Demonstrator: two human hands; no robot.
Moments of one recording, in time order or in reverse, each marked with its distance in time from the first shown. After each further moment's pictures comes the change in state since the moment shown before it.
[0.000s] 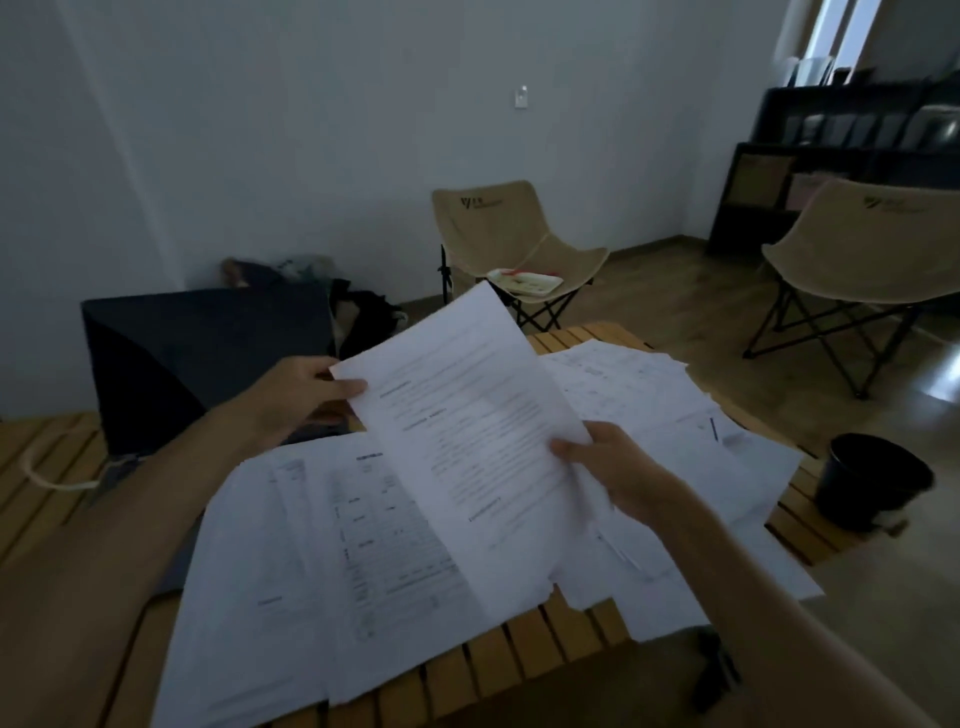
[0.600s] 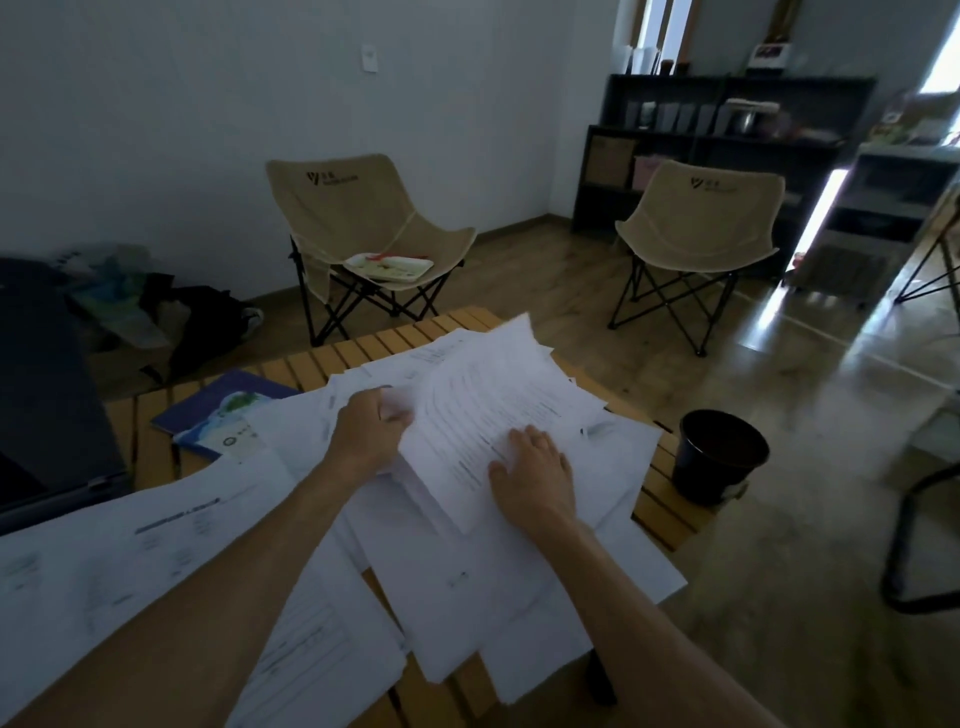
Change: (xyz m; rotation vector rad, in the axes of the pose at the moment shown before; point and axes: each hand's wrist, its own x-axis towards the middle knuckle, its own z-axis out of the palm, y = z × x) left_hand 0.118 -0.018 0.253 0.225 0.057 0.192; right_hand 0.038 0.082 -0.060 -0.809 0.475 0.139
